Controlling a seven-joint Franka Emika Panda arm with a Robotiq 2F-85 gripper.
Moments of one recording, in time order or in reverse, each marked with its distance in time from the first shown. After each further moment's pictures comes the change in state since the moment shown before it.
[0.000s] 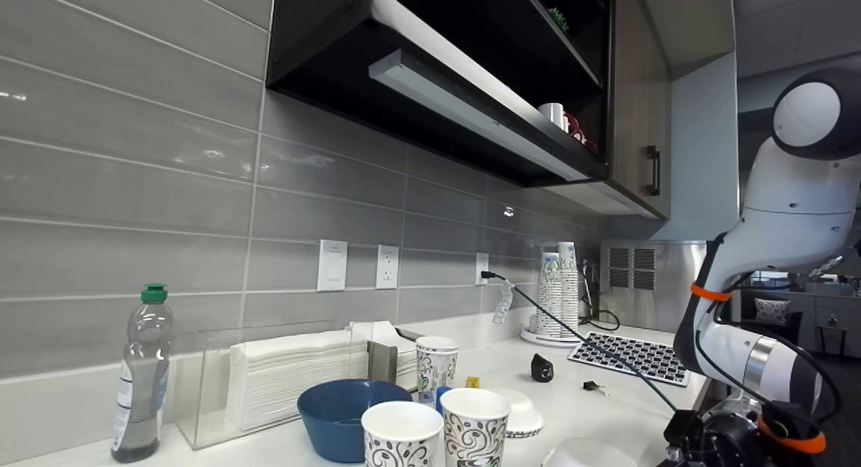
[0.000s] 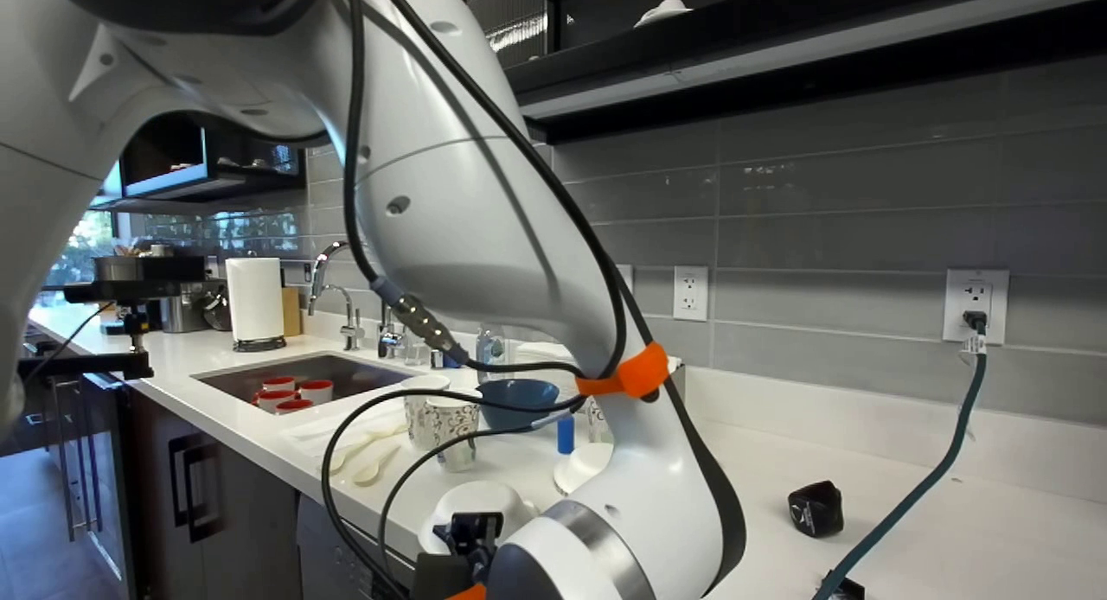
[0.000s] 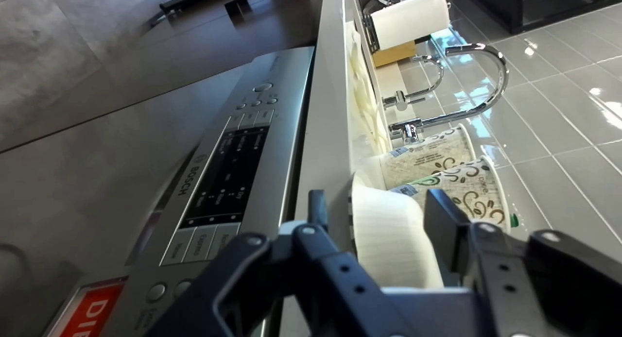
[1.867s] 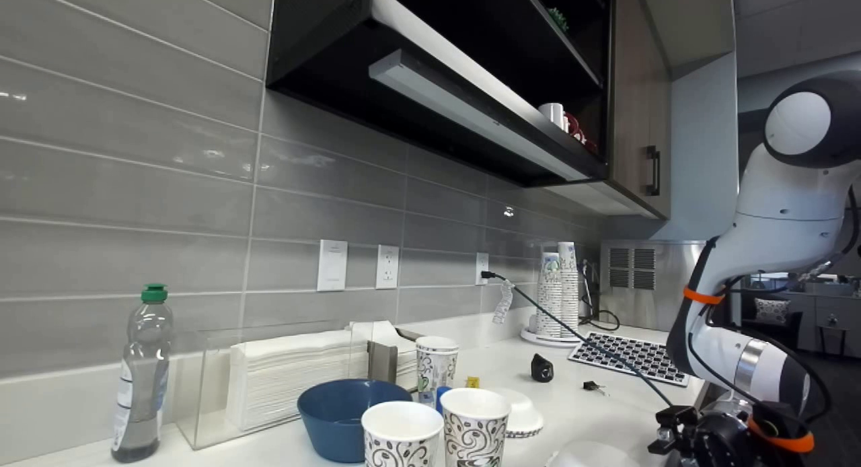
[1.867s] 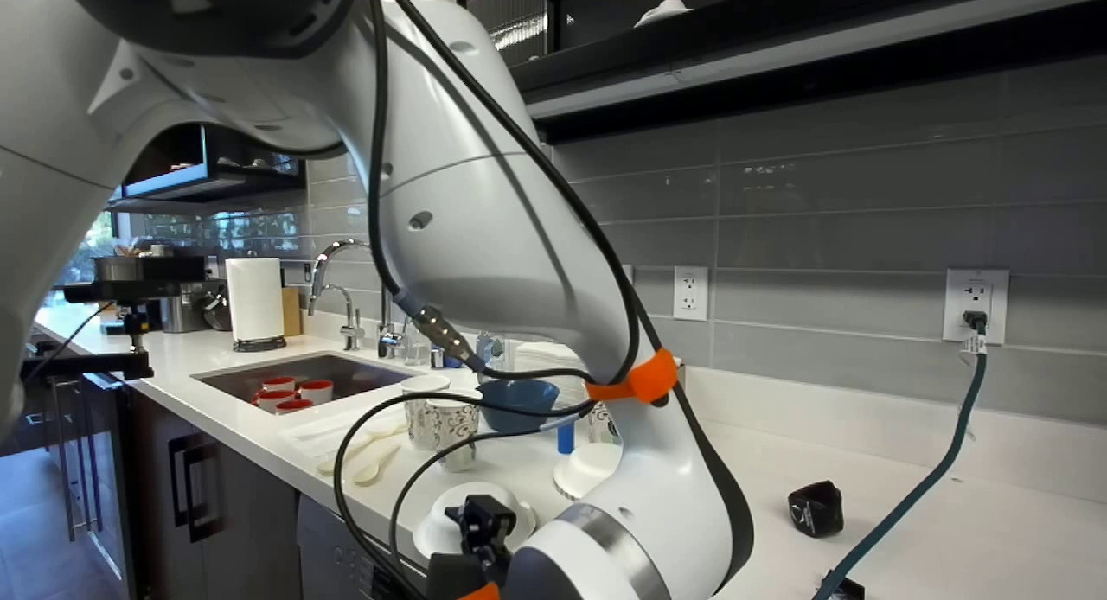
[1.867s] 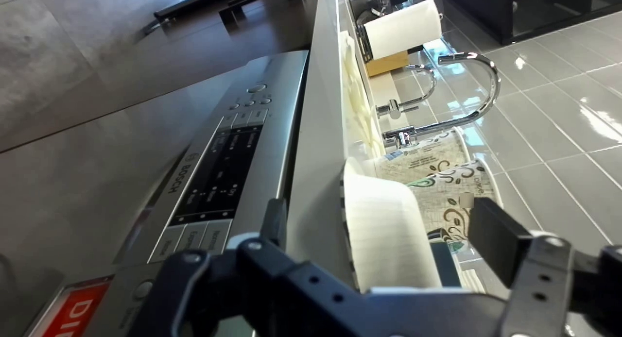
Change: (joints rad) arm 0.002 0.035 0.011 0.042 0.000 -0.031 0.000
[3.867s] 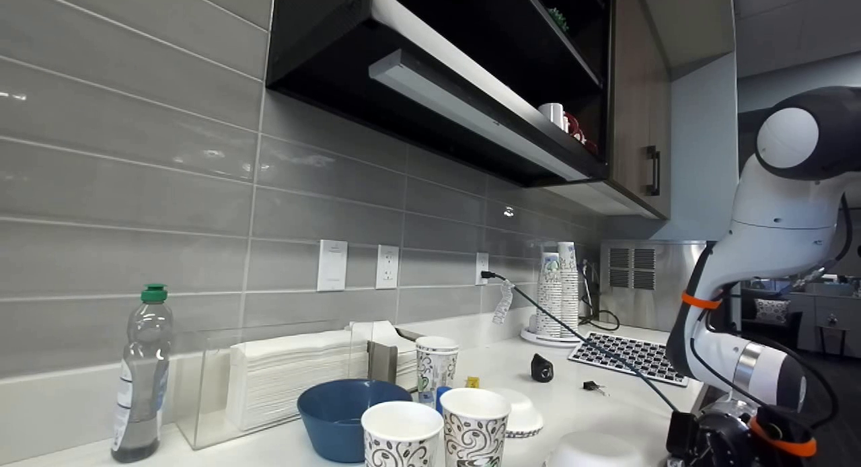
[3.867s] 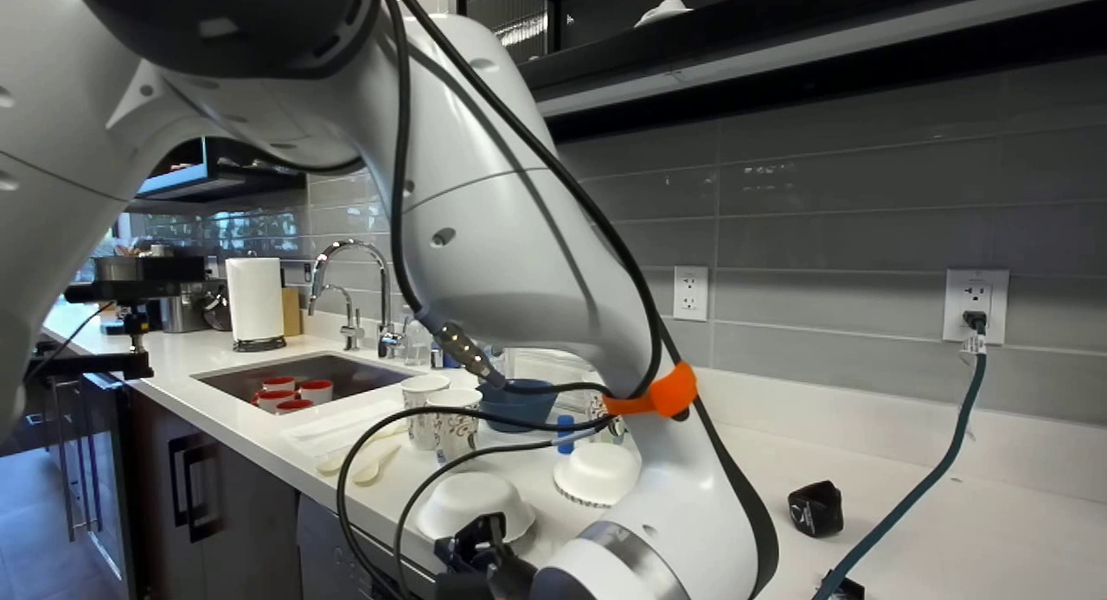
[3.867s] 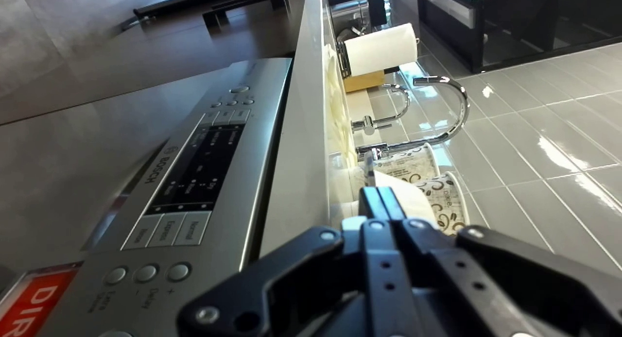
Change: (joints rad) arm -0.008 0.045 -0.014 0.053 -0.014 -0.088 -0.095
